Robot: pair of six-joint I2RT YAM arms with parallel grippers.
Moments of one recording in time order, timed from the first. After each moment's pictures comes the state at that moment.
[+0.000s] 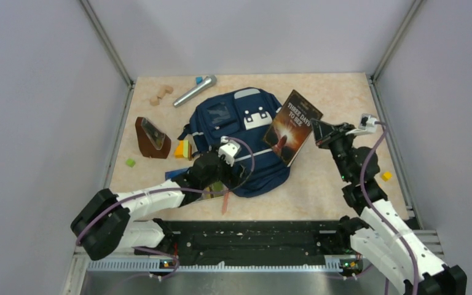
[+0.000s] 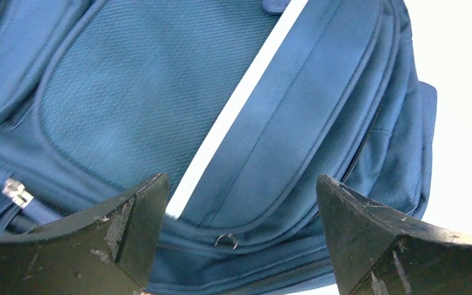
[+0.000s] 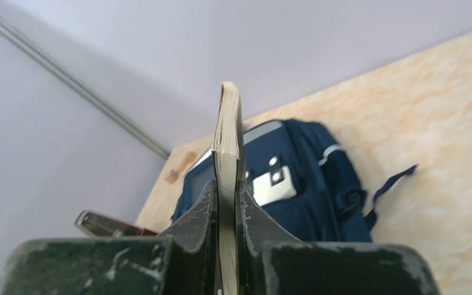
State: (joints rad) left arm -0.78 1.21 0.47 0.31 -0.05 -0.06; right arm 0.37 0.72 0.47 0.40 0.11 0.69
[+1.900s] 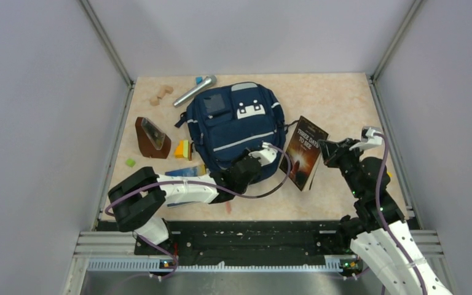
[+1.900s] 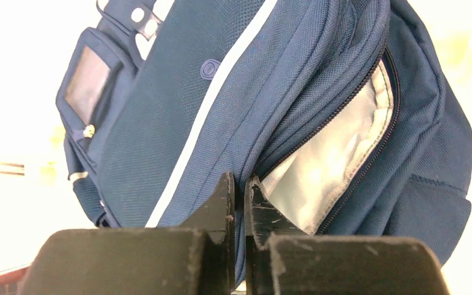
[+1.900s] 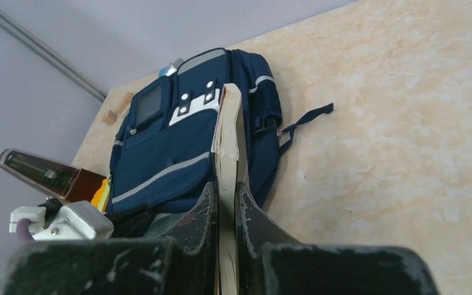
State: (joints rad) left arm -1.07 1.58 0.77 0.33 -0.70 0.26; right arm 0.36 0.44 0.54 -0.16 0.14 0.49
